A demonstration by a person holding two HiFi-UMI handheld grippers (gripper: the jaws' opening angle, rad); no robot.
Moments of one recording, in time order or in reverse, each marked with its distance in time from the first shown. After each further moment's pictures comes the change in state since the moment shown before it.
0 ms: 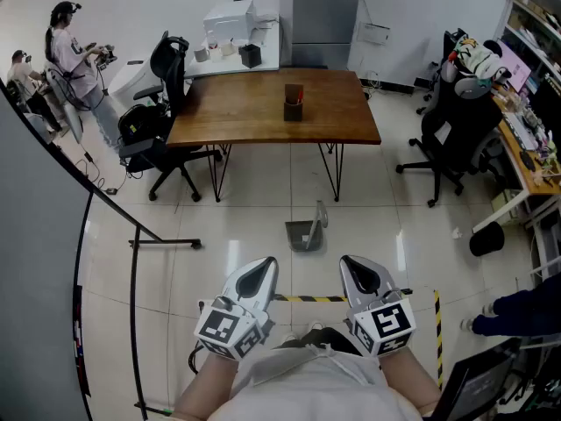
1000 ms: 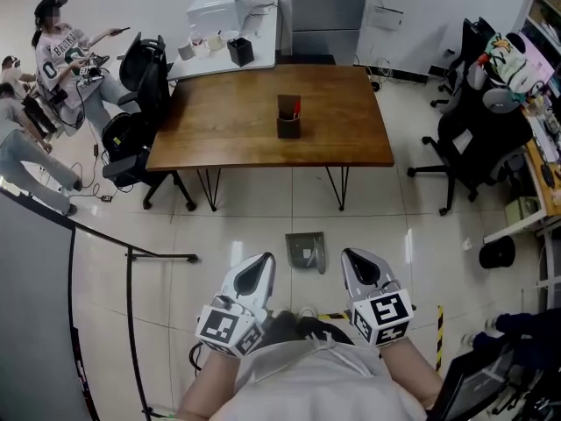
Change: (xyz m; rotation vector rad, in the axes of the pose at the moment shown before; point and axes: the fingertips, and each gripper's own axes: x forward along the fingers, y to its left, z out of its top) left arm 0.198 0.107 0.027 0.010 0.017 0.071; right arm 0.185 -0.156 0.004 0.074 0.099 -0.004
